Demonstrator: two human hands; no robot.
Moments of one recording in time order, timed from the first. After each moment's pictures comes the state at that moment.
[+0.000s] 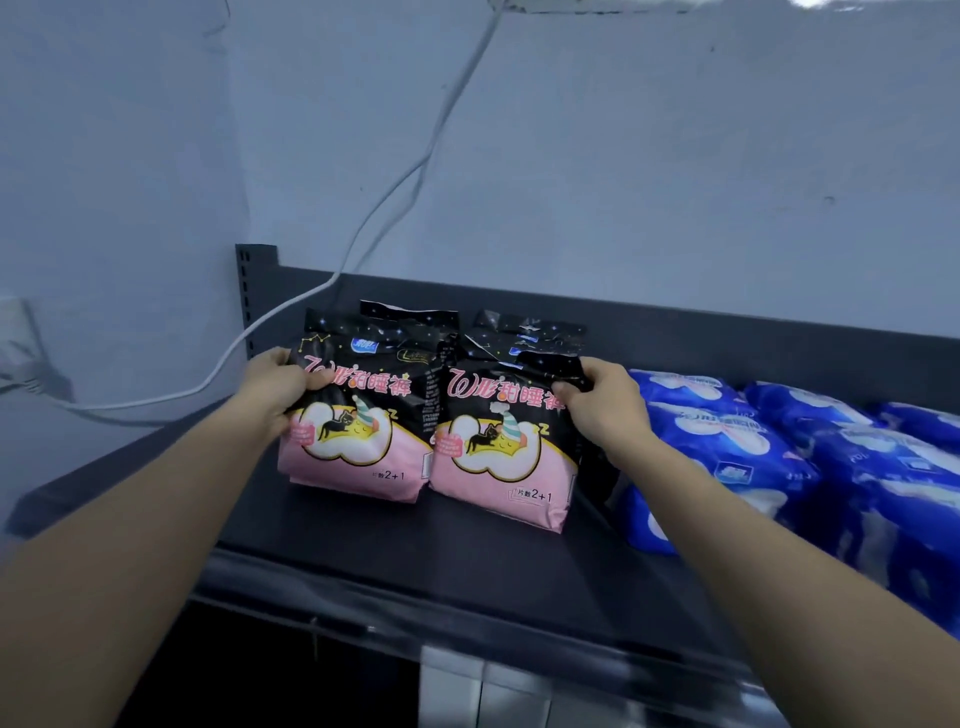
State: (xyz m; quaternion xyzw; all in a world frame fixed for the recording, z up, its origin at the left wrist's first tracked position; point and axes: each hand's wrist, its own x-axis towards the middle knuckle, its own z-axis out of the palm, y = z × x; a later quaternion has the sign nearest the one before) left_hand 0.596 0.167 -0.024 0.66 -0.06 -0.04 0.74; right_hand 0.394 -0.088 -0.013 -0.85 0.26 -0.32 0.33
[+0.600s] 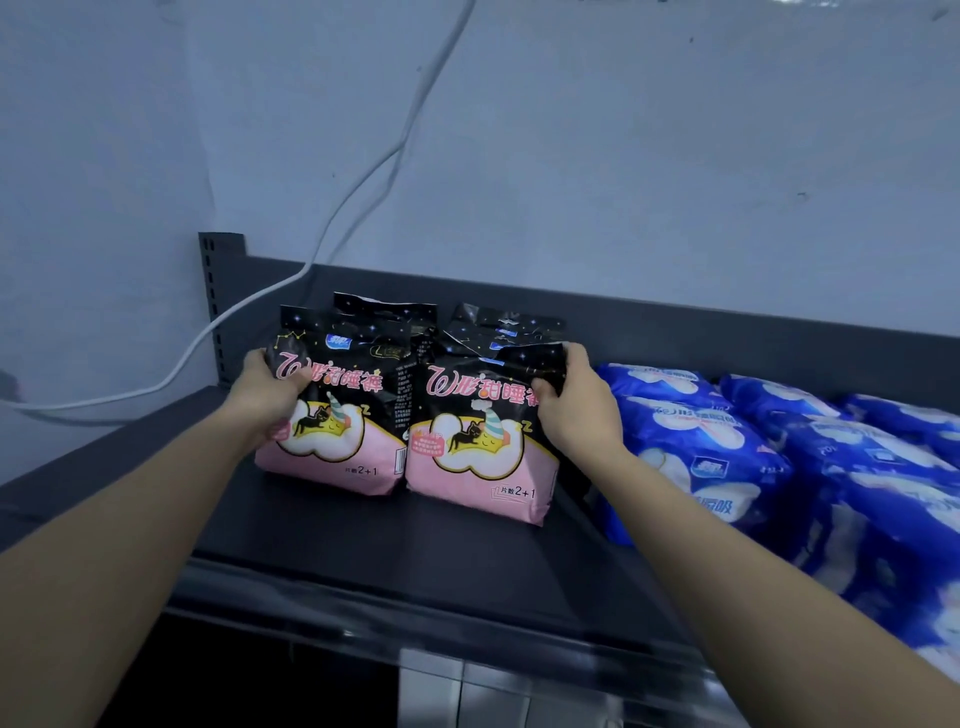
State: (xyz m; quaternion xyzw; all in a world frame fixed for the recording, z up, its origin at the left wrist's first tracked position) left_hand 0.616 0.154 -0.050 0.78 -0.09 0.02 0.62; right_hand 0.394 -0.075 -0.020 -0.86 0.27 -0.35 0.26
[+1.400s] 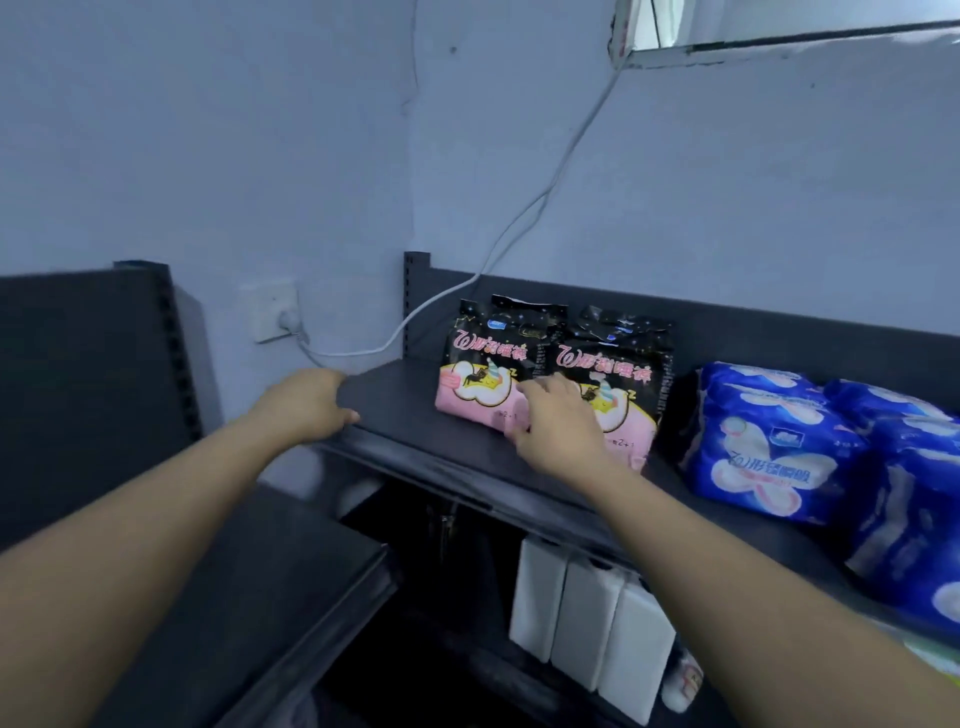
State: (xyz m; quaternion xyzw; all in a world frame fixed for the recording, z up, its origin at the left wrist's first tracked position) left_hand 0.434 0.346 -0.019 0.98 -0.14 0.09 0.14; right_hand 0.340 0.085 -0.035 -0.97 0.05 -0.22 0.07
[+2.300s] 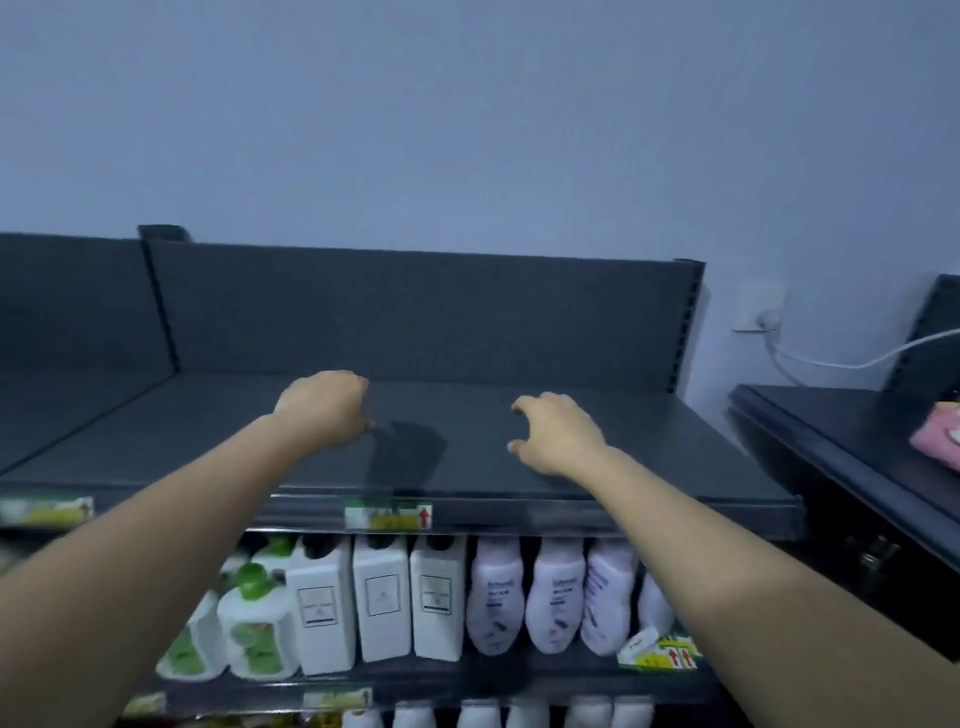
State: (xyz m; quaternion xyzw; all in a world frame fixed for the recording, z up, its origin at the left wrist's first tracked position) left_hand -0.023 0.610 -0.034 0.94 0.34 0.06 -0.06; right_hand 0.138 0.409 -0.042 -0.89 -0.45 -0.03 0.09
